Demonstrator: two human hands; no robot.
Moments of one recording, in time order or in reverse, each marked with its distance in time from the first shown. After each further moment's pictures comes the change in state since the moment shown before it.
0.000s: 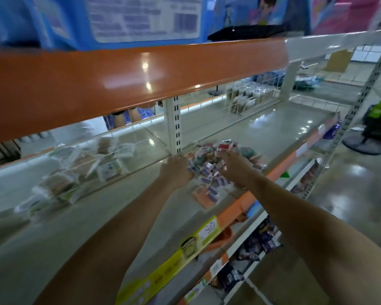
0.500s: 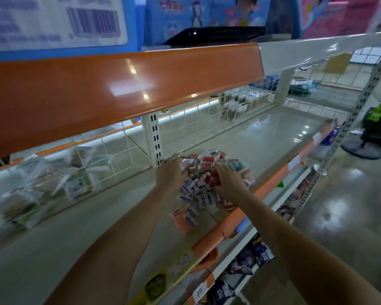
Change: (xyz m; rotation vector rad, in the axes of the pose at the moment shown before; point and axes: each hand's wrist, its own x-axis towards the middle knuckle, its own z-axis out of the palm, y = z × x) left_hand 0.074 0.041 0.026 -0.120 0.206 -0.098; right_hand 0.021 0.056 0.022 0.132 0.084 -0.037
